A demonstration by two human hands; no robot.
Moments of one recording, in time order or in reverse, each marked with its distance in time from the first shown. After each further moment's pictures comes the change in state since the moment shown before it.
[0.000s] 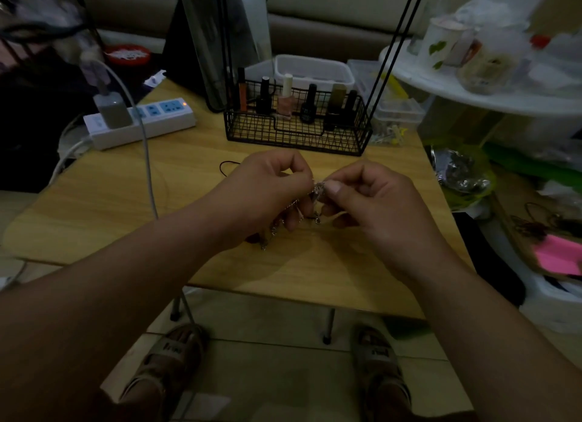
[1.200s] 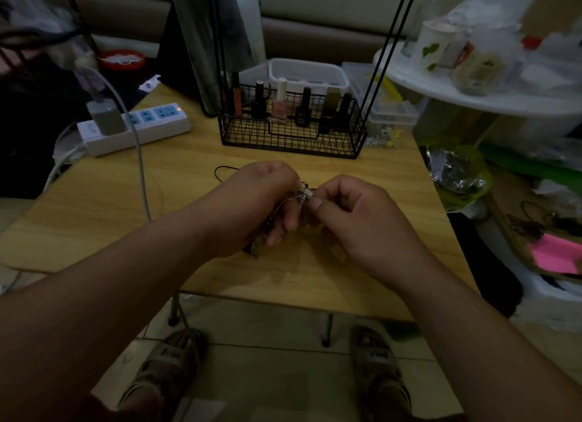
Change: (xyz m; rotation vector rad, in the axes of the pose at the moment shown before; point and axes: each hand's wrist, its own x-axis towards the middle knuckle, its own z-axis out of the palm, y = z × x) left_hand -0.005 0.008 0.000 -0.185 -0.133 -0.101; right_hand -0.001 0.005 0.008 -0.156 -0.066 -0.036
